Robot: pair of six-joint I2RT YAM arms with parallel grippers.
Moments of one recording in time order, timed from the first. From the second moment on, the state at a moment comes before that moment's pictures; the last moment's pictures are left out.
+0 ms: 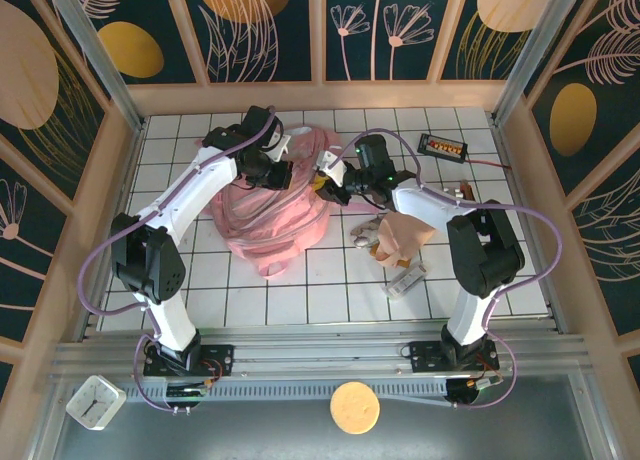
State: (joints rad) left arm -0.46 1.79 1.67 -0.99 0.20 -0.21; right arm 0.53 1.79 1.21 -0.05 -0.62 -0.55
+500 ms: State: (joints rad) left arm -0.46 1.79 1.65 -0.98 0.20 -0.23; right arm 0.56 1.78 1.21 -0.08 -0.59 -0.52
